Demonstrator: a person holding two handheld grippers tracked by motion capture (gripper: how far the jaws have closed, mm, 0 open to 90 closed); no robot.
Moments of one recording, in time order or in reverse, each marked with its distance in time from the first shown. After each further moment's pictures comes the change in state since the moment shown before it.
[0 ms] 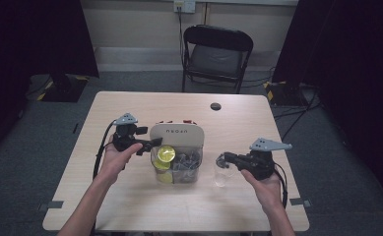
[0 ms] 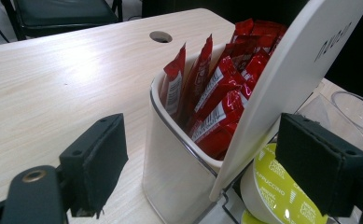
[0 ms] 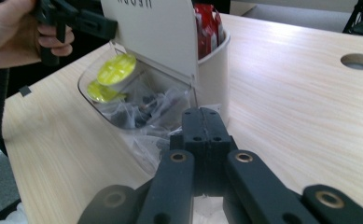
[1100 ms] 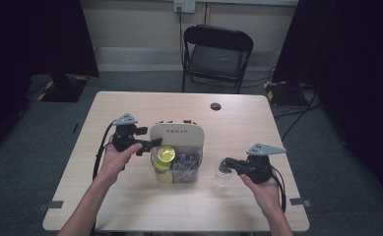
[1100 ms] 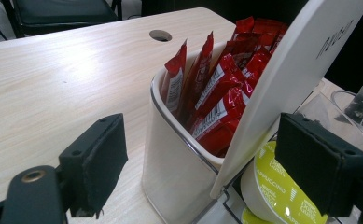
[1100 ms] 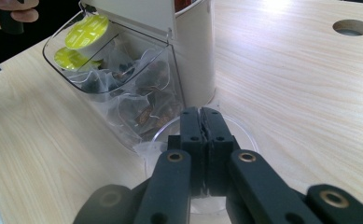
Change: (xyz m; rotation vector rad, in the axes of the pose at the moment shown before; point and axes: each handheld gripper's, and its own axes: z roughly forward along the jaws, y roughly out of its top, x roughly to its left) left arm 0.001 -0.001 0.000 0.005 -0.001 0.002; right arm -0.008 -0.022 0.012 0.075 -0.050 0.009
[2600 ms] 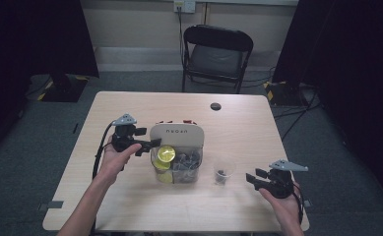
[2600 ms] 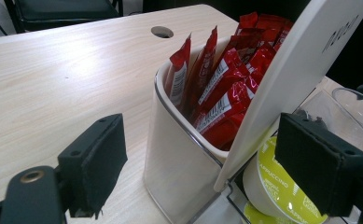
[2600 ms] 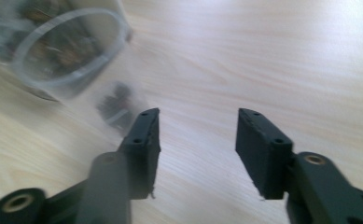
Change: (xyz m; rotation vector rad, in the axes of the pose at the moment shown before) left arm 0.001 -0.002 -0.001 0.007 0.002 -0.019; right arm -0.036 -0.064 -0.032 0.060 -0.218 0.146
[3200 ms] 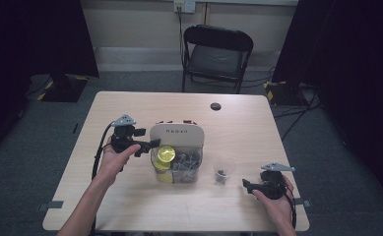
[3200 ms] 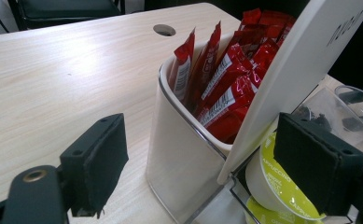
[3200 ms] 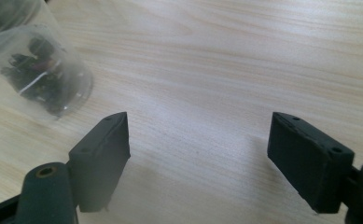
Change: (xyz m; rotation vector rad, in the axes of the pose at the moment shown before) left arm 0.001 -0.002 -0.002 0.000 0.006 -0.003; right arm -0.007 -0.019 0.034 0.123 -0.133 0.020
